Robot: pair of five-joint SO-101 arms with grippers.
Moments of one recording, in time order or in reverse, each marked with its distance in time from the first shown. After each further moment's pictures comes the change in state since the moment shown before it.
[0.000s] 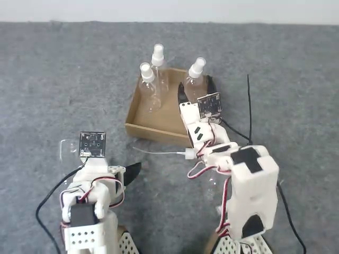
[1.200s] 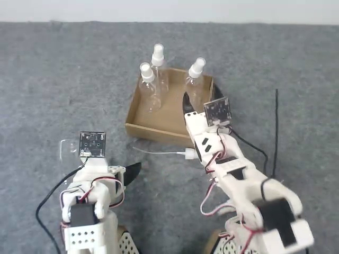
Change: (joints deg) left arm 0.0 0.0 0.0 0.0 0.0; right arm -0.7 -36.2 20.9 23.1 0.0
